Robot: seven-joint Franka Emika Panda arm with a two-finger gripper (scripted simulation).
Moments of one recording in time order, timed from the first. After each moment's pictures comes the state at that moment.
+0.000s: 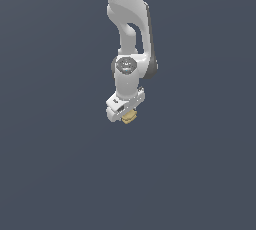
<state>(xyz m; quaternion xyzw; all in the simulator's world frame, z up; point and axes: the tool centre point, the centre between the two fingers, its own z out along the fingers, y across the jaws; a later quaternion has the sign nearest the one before) -0.053 -0.004 0.069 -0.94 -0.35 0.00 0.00</state>
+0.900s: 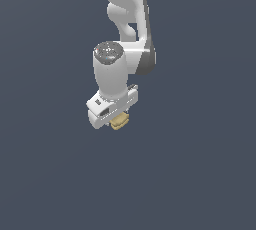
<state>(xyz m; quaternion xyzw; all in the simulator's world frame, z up) 0.025 -0.044 0.159 -0.94 -0.35 0.00 0.00</state>
